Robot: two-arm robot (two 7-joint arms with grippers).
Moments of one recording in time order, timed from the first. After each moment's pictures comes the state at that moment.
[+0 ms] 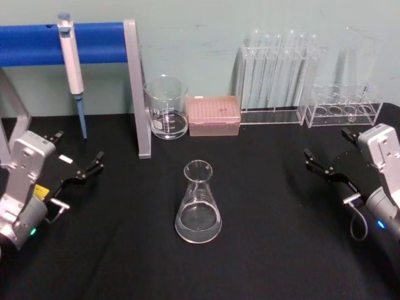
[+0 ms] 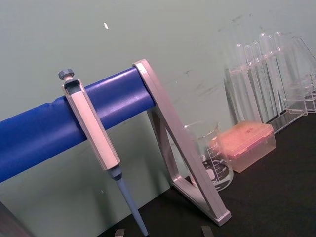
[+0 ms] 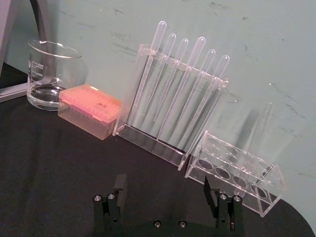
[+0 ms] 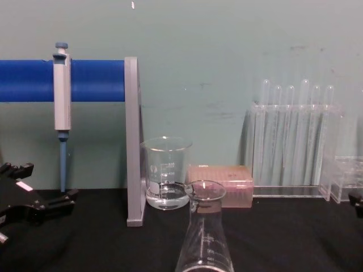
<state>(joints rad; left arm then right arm) -0.20 0.60 0.45 -1.41 -0.25 -0.12 0.03 0.20 0.60 -0.45 -1.41 0.25 -0.12 -0.03</state>
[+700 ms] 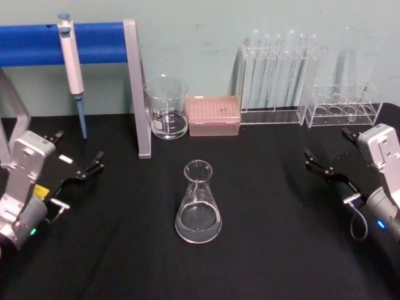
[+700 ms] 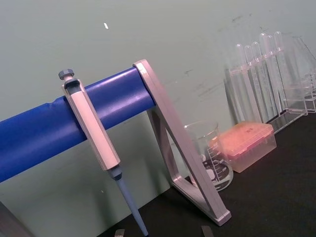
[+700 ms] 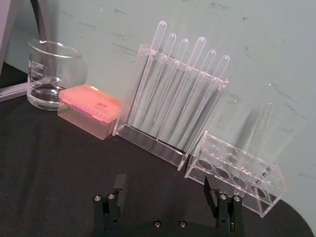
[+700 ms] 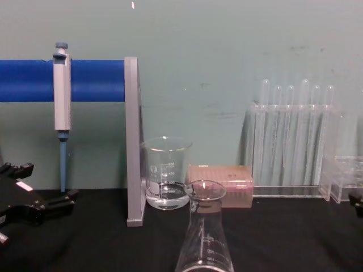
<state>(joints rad) -0.20 0.60 0.45 -1.41 -0.25 -0.12 0.03 0.20 0.61 -0.45 -1.41 0.25 -0.12 -0.03</state>
